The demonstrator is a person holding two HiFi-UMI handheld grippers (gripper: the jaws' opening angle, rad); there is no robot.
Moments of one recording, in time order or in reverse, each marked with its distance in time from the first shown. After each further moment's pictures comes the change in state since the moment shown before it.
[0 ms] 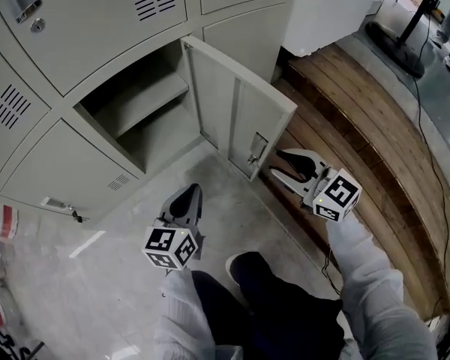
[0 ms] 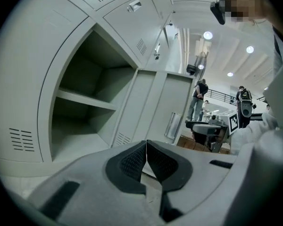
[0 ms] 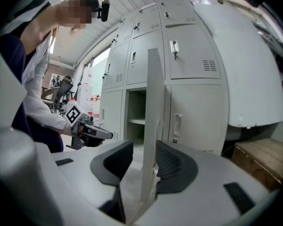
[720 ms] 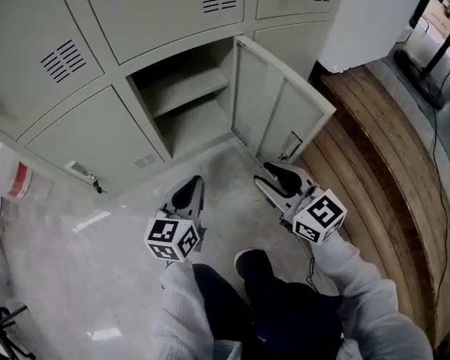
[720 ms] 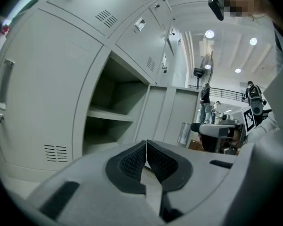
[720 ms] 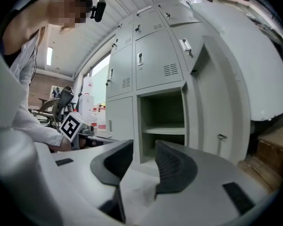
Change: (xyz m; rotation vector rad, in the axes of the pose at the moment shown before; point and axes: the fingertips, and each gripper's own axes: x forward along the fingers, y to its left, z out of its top) left arm -0.058 0.031 0.025 0.027 -0.075 0.150; right arm 0.059 0.085 0.039 0.101 -0.083 0.037
